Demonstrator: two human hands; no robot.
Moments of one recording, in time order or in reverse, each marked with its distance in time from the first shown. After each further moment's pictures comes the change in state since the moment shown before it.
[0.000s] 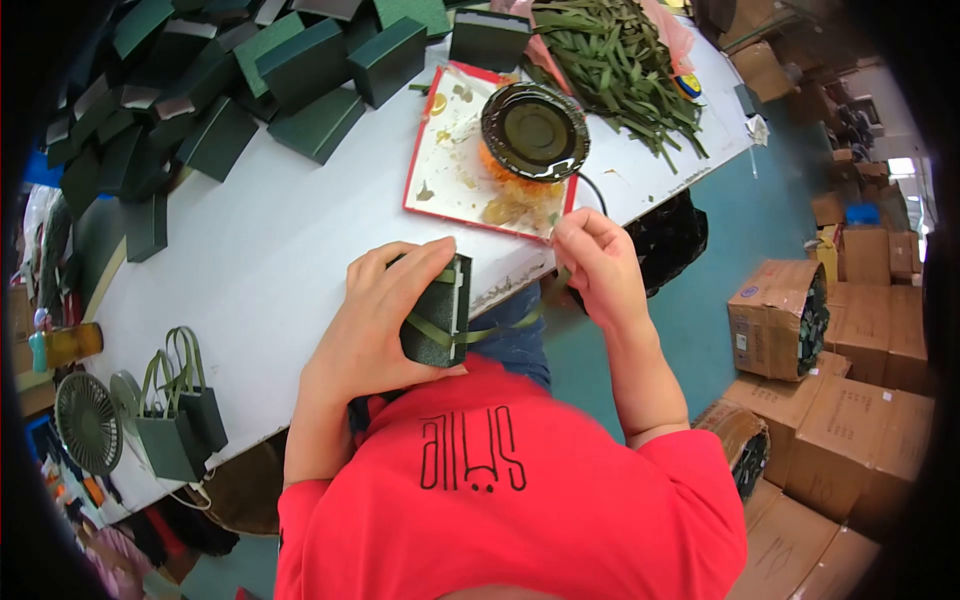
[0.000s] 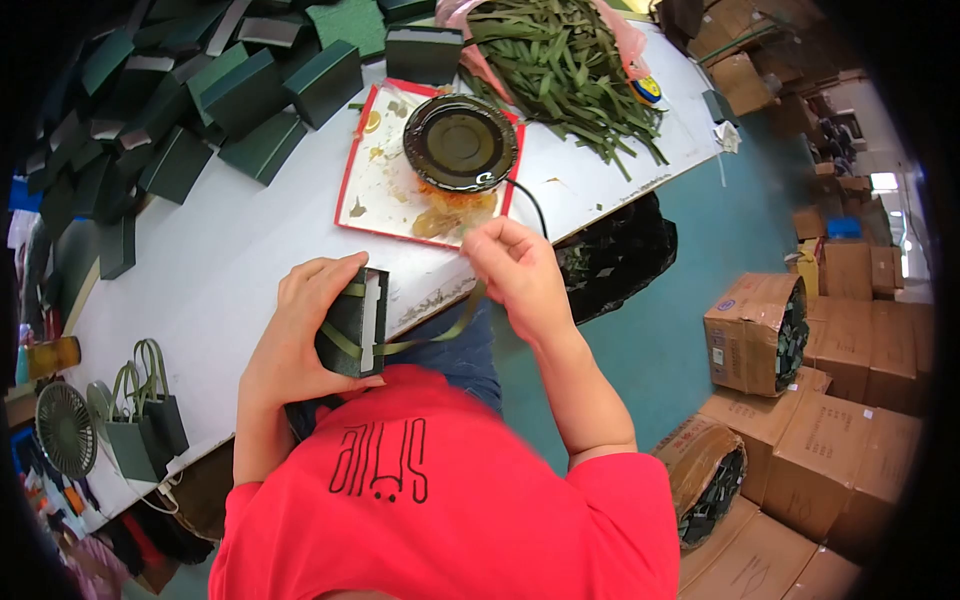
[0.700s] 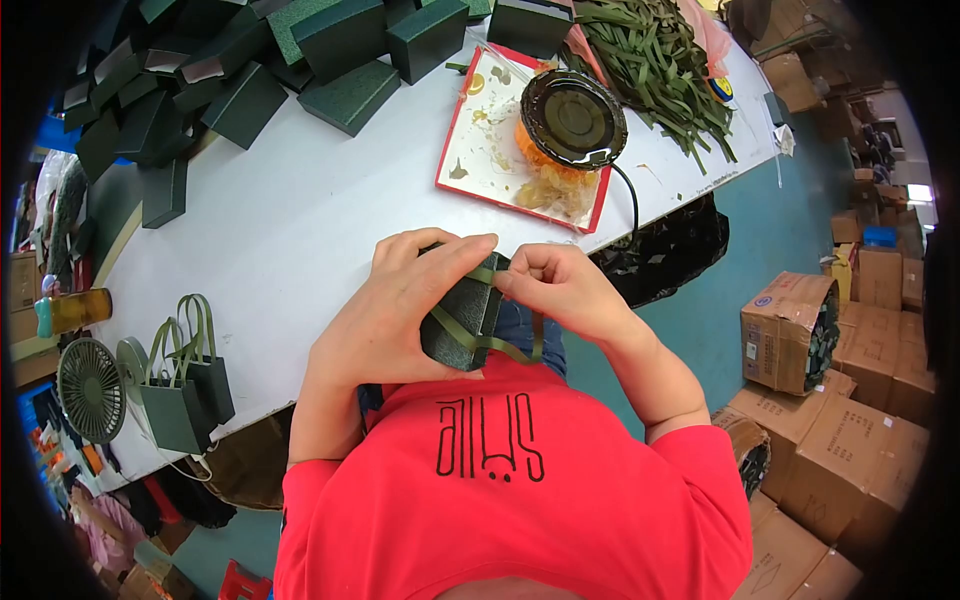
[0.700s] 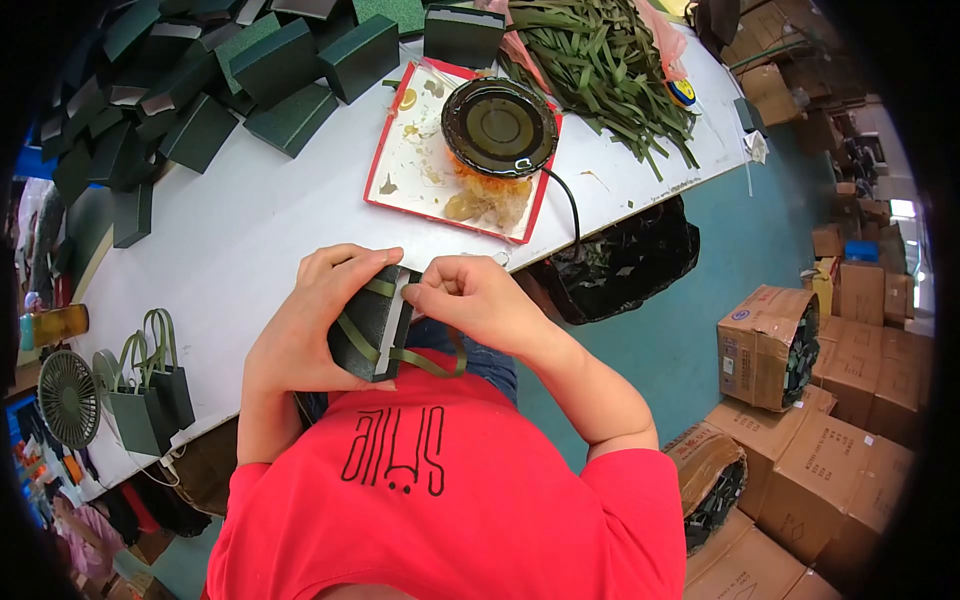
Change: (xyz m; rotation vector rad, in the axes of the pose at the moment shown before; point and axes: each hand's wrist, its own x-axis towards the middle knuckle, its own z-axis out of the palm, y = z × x) left_hand -0.007 0.000 -0.009 -0.036 -0.077 0.040; right_hand -0.006 0.006 0.045 -0.274 -0.402 0.313
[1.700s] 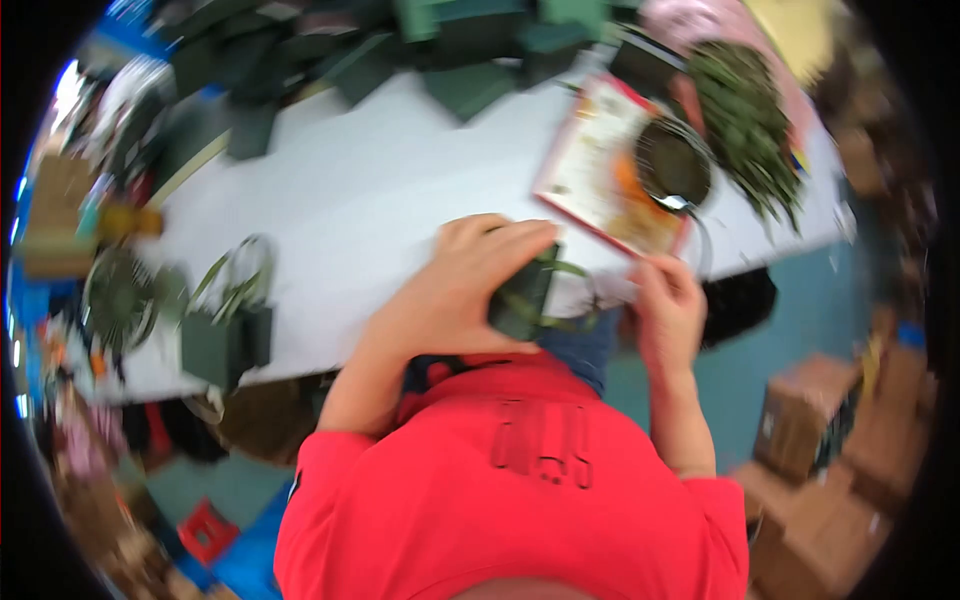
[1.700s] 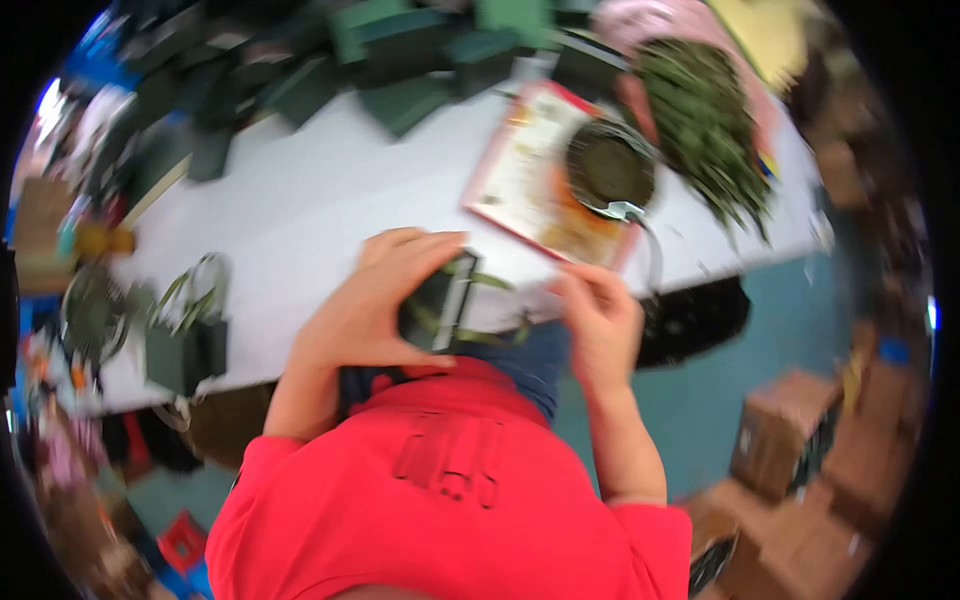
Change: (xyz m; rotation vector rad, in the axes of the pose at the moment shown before) left_hand -0.013 -0.019 -0.001 0.089 0.177 0.005; right_hand 0.003 0.038 -0.012 0.088 0.626 -0.380
